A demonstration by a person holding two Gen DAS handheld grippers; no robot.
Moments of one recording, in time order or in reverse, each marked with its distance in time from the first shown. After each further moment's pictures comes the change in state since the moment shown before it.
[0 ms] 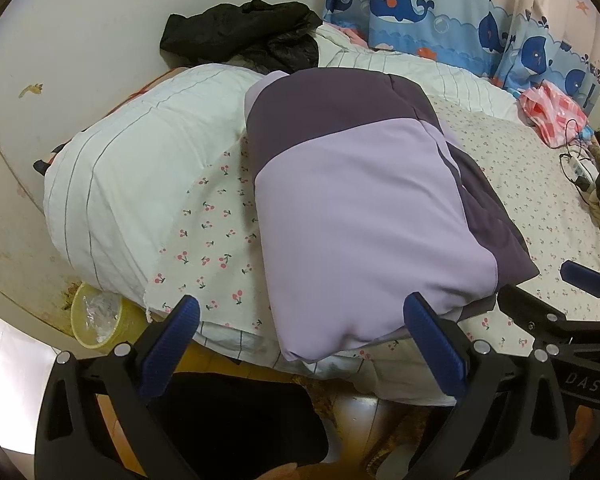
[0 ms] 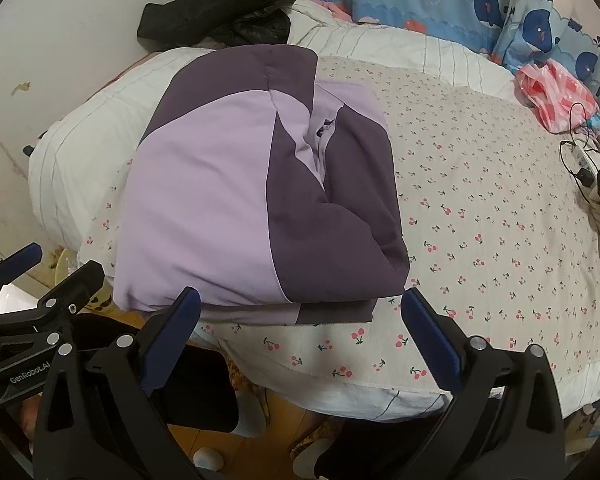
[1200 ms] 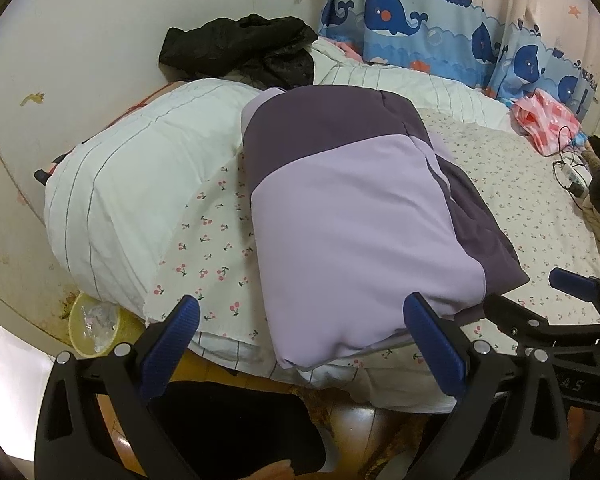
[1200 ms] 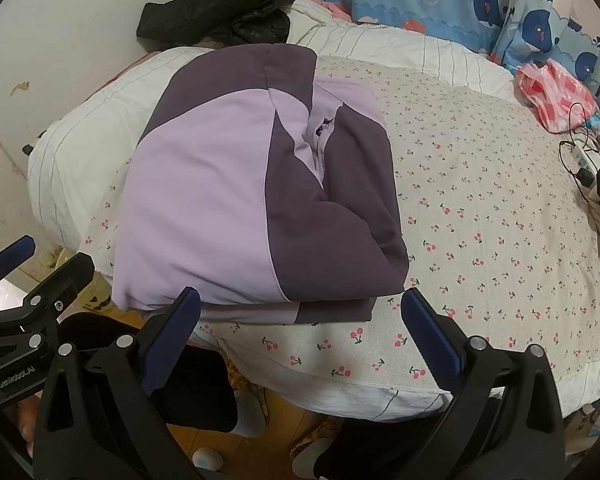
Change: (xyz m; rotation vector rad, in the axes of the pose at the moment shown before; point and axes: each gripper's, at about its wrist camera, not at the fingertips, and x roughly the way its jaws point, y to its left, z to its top) left arm -0.009 -0.003 0.000 0.003 -0.052 -0.012; right arm -0.001 -0.001 -0.002 0.000 0.000 -0.001
